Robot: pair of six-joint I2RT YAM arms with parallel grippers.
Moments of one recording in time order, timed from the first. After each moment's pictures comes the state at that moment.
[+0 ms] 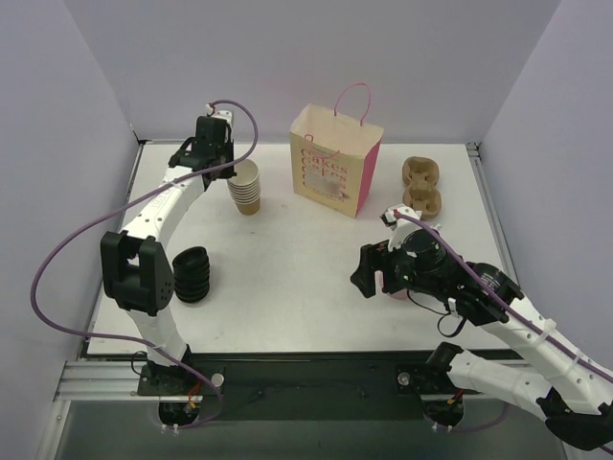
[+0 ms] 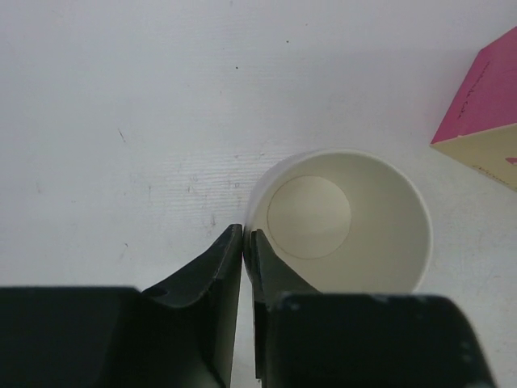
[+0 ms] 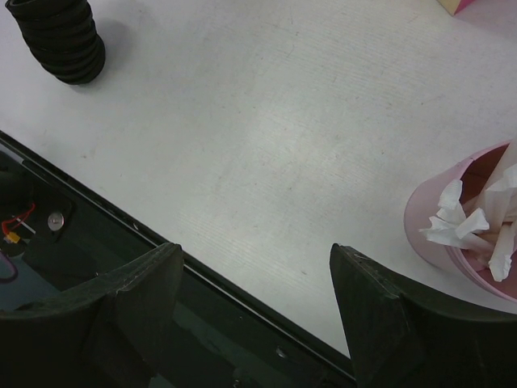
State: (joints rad) left arm -0.25 1.81 1.65 -0.54 -0.22 -0.14; right arm 0.83 0.84 1.04 -0.83 0.11 0.39
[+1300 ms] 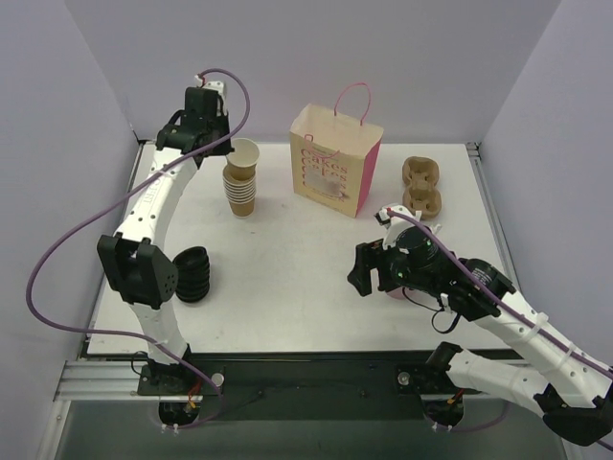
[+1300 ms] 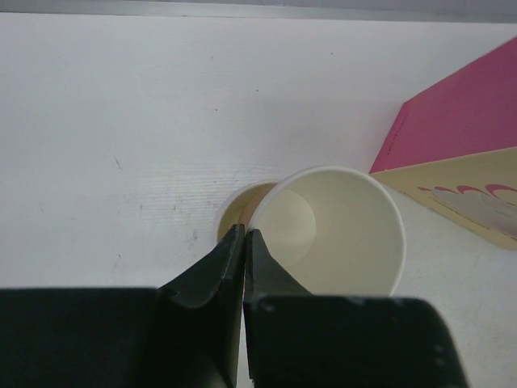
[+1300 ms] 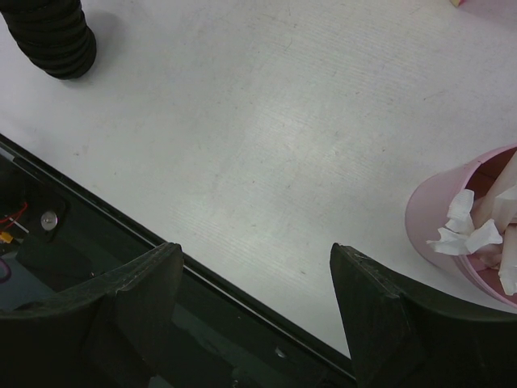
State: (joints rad) left arm -0.24 1.88 2.00 -0.75 -0.16 -0.20; right arm 0.83 0.89 1.04 -0.82 0.11 0.39
